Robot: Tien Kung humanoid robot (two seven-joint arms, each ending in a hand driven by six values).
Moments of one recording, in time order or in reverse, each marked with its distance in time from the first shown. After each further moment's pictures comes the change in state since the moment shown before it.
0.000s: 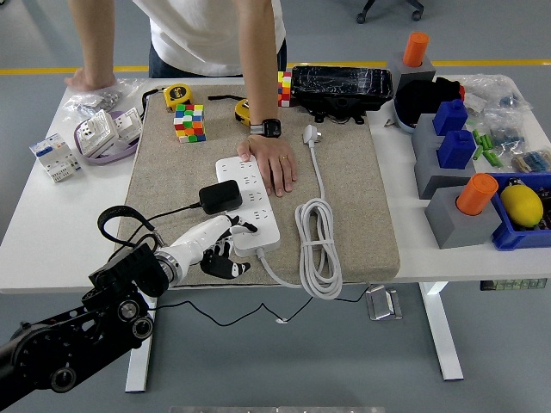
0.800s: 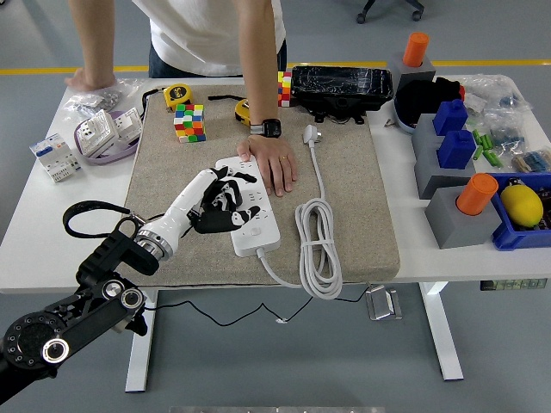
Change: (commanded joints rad) left arm -0.009 -0.010 -0.100 0.059 -0.306 0.251 -0.420; right arm -0.010 0.010 0.022 0.006 -0.004 -0.001 0.000
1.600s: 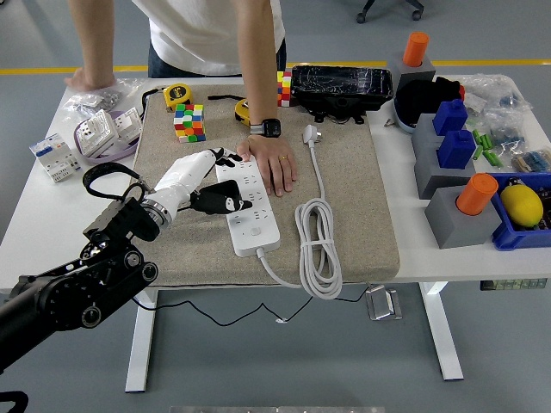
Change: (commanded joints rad) left arm -0.181 -0.063 0.069 0.329 0.415 -0.057 0.093; right arm -0.010 0.006 0.025 0.001 0.001 0.001 -0.001
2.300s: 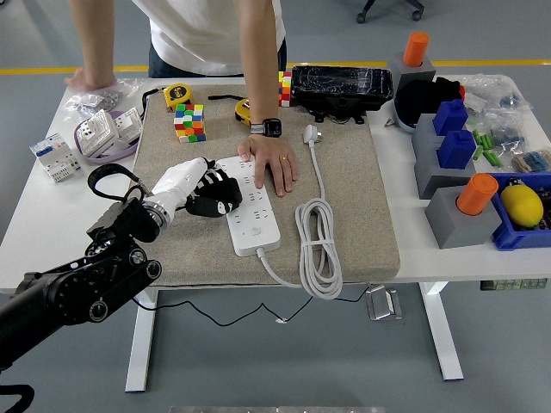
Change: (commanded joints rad) left arm -0.028 -0.023 0.041 0.073 -0.039 0.001 0.067; right arm -0.001 0.003 0.013 0.002 0.001 0.000 0.000
